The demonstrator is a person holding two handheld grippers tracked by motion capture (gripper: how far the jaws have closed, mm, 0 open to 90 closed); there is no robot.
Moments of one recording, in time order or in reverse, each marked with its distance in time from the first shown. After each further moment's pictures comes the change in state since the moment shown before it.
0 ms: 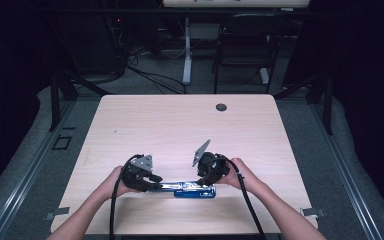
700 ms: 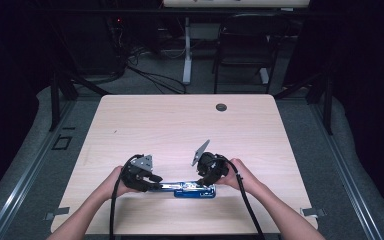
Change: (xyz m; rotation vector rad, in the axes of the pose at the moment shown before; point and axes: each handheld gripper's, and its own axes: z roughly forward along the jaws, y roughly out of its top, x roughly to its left) left arm 0.000 0.000 0.000 -0.001 0.002 0.000; right arm -0.001 -0.001 0.004 0.017 -0.021 0.038
